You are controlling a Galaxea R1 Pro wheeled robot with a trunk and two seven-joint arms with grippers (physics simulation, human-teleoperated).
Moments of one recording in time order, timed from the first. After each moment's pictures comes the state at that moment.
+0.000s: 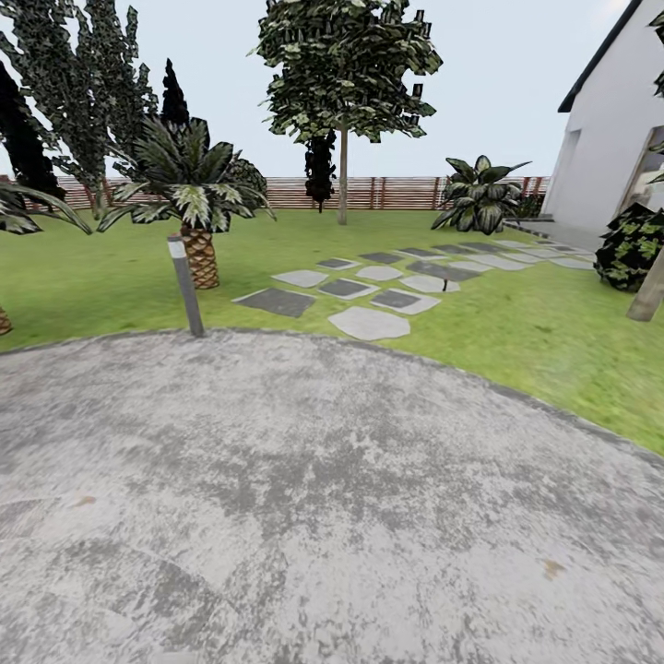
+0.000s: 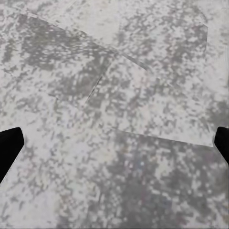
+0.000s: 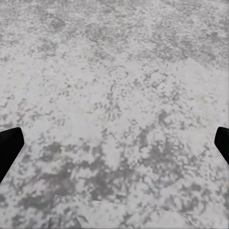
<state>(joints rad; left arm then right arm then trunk) -0.23 0.08 0.03 -0.34 0.02 -0.22 0.00 -0.03 -0.04 0.00 -0.58 0.00 -0.43 0.00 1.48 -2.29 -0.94</state>
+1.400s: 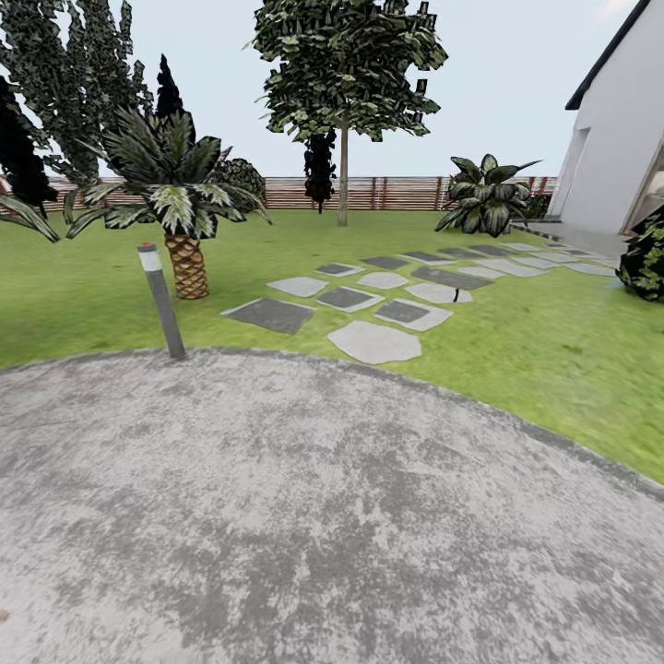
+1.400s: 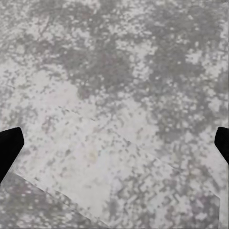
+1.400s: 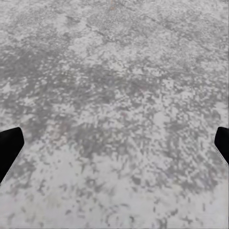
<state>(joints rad) -0.23 0.08 0.03 -0.34 0.02 -0.22 0.00 -0.03 -0.04 0.00 -0.58 0.00 -0.43 0.00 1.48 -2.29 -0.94</state>
